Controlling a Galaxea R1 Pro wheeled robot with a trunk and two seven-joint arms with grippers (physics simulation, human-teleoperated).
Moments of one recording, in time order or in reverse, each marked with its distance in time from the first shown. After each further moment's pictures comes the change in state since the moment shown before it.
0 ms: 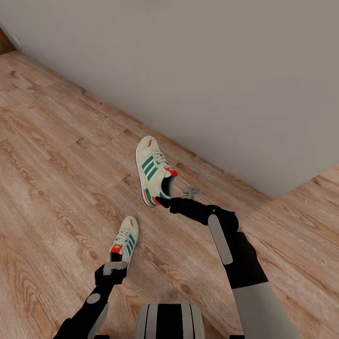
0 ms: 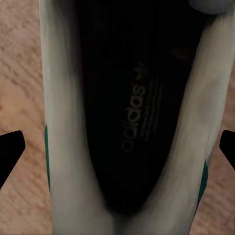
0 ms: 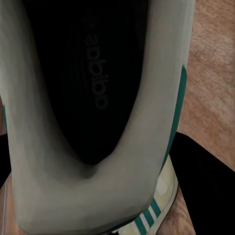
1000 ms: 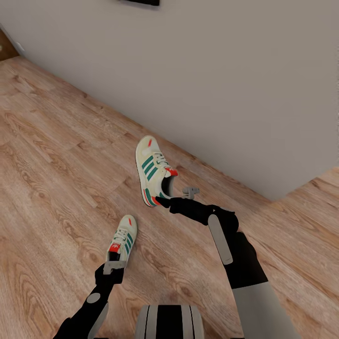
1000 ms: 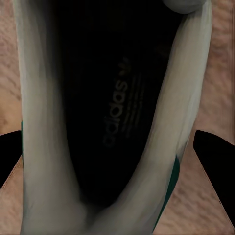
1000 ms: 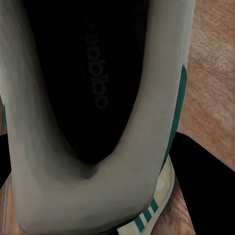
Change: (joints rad) left arm 0.000 0.000 0.000 -0.006 0.000 0.000 -0.001; right arm 0.000 0.000 0.000 0.000 -0.003 0.001 0.000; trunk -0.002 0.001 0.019
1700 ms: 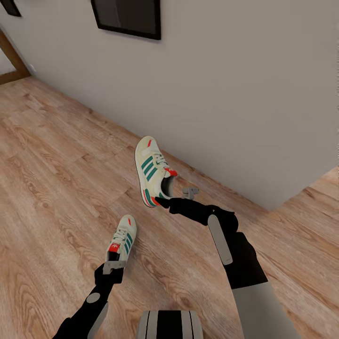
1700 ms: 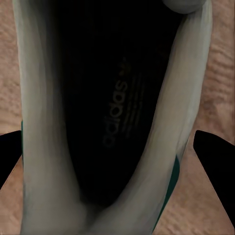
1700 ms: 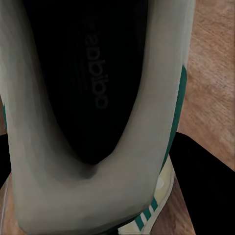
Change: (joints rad) left arm 0.001 0.002 0.002 -0.003 0.000 0.001 0.003; right arm 0.001 0.000 0.003 0.001 0.001 0.000 0.002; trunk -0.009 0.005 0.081
